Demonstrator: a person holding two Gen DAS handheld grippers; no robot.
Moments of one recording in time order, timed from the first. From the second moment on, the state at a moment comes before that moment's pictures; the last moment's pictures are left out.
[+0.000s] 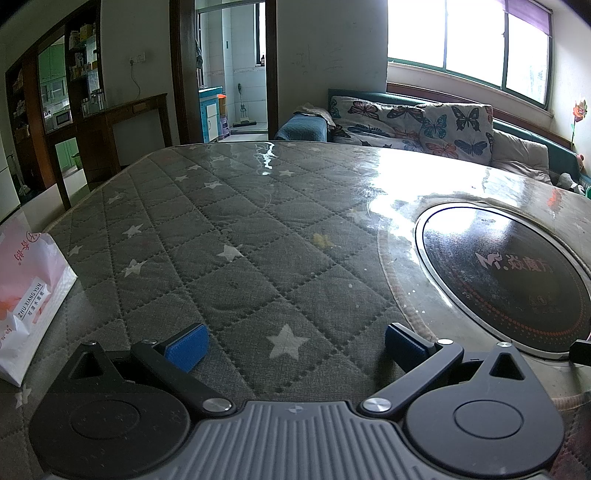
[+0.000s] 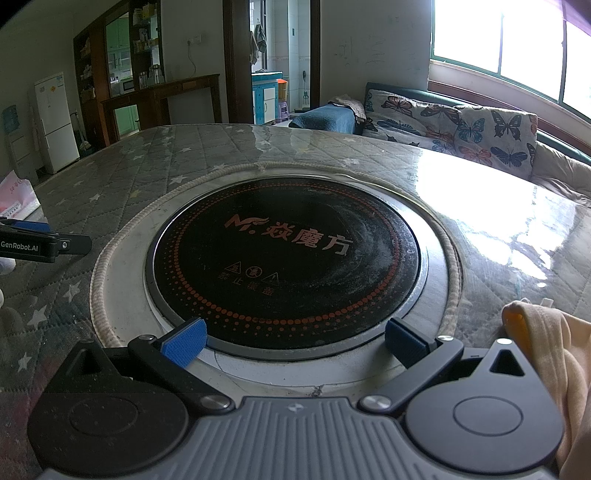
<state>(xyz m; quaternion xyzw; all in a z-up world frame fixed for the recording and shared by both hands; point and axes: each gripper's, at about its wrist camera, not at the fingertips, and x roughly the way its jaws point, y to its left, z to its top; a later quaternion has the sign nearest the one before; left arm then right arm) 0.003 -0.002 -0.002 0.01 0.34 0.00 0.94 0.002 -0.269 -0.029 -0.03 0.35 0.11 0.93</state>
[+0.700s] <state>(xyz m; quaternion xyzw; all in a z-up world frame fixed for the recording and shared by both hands) 0.005 -0.006 0.002 0.01 0.35 0.02 0.94 0.004 -0.265 -0.030 -0.04 0.36 0.12 0.92</state>
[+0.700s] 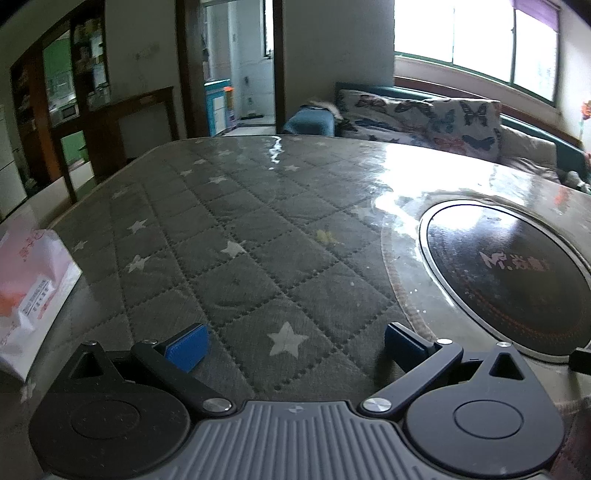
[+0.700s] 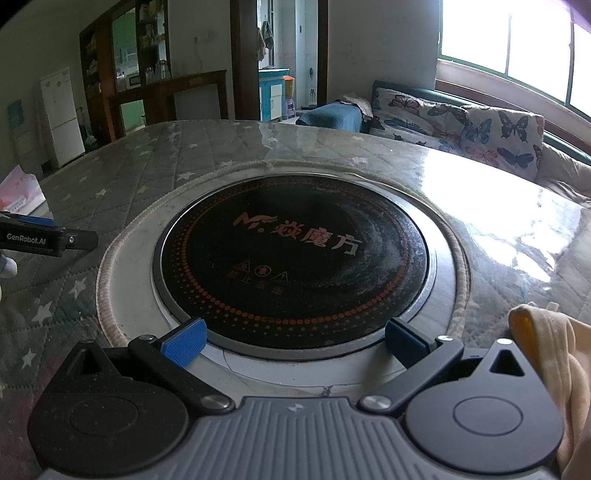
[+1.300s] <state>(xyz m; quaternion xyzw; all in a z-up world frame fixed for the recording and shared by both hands) -0.013 -0.055 0.010 0.04 0.39 -0.05 0.92 -0.014 -0.265 -0.027 -0.04 0.34 0.08 0.93</state>
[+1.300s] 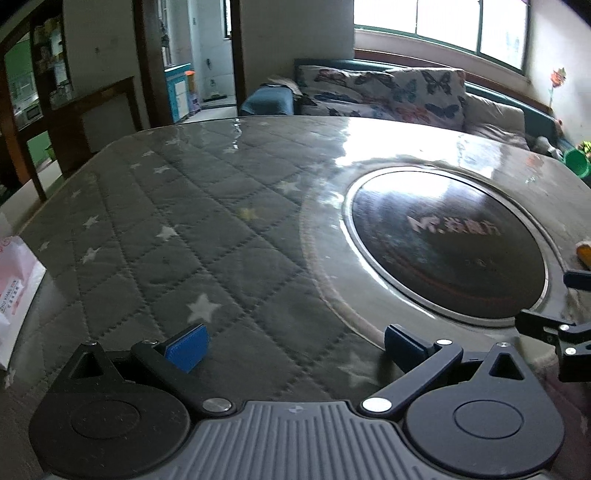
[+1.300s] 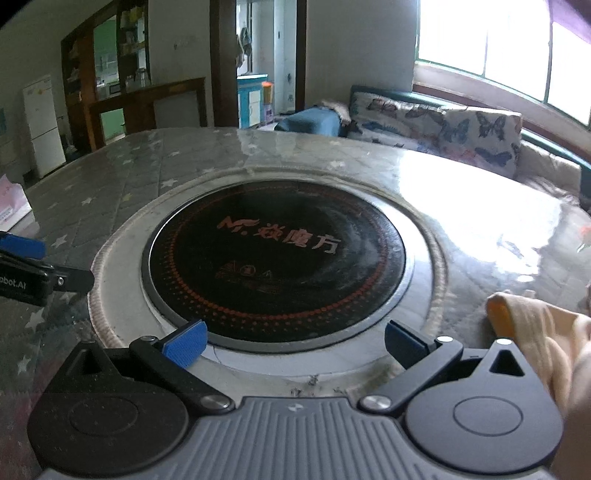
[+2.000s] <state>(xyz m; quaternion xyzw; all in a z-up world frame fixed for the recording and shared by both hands) -0.047 -0.109 0.021 0.09 0.37 -0.14 0.91 -0.094 -0.270 -0.007 -0.05 0.33 0.02 0.94</state>
